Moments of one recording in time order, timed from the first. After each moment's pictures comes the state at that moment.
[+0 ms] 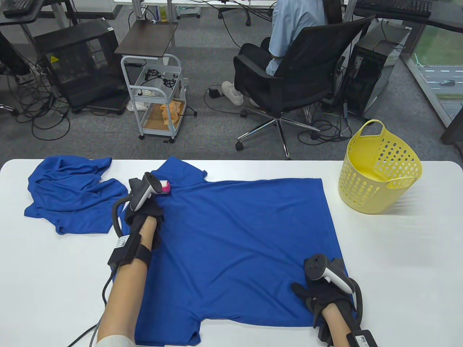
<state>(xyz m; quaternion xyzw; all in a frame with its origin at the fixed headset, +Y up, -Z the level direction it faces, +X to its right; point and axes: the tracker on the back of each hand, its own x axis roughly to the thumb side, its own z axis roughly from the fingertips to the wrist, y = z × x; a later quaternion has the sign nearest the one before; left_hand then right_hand) -0.266 -0.737 -0.525 -0.19 0.24 0.06 0.95 0.220 -0.801 -0.319 -0.05 0.33 0.94 0.12</state>
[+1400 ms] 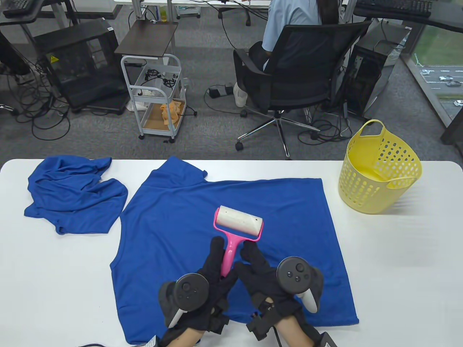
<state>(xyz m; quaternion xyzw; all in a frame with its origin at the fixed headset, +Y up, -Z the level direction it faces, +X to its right) -0.101 -0.689 -0.257 0.14 -0.12 0.32 0.93 0.087 -0.689 -0.280 0.14 -0.01 0.87 0.48</state>
